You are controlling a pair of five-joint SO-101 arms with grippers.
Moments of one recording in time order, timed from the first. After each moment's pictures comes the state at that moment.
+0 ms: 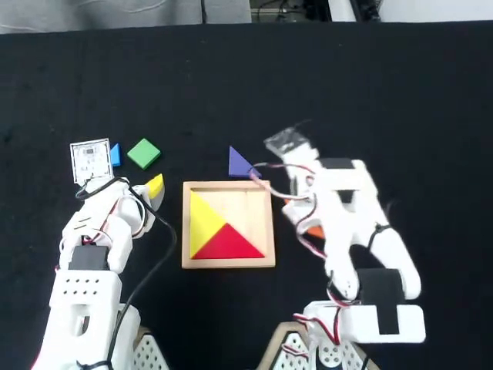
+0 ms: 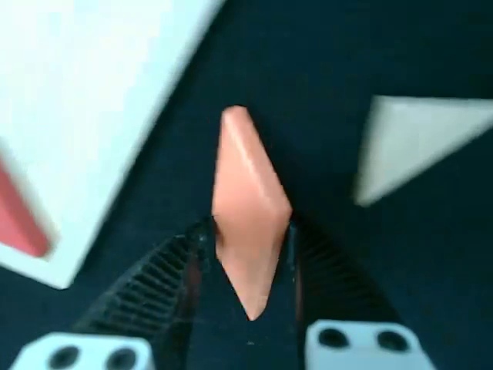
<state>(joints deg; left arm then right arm) -5.5 -60.0 77.8 30.4 8.9 0.4 -5.1 41.5 60.2 30.8</state>
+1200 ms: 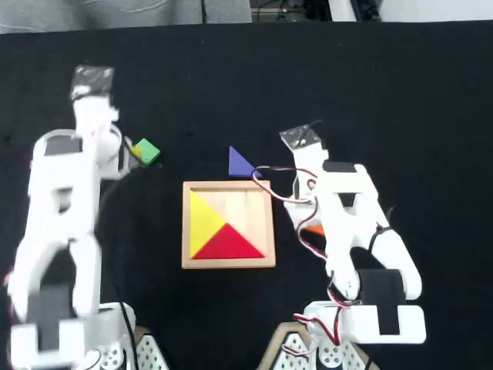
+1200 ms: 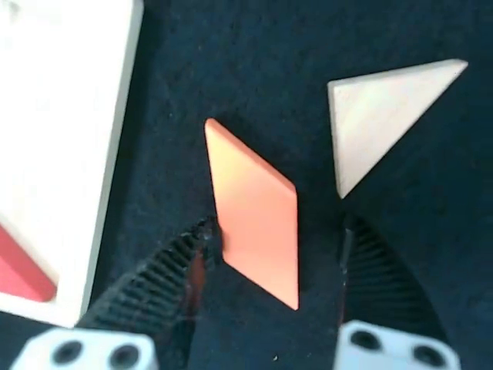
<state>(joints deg) -12.9 -11.3 25.5 56.7 -10.9 -0.3 -5.1 44.3 55.5 19.6</state>
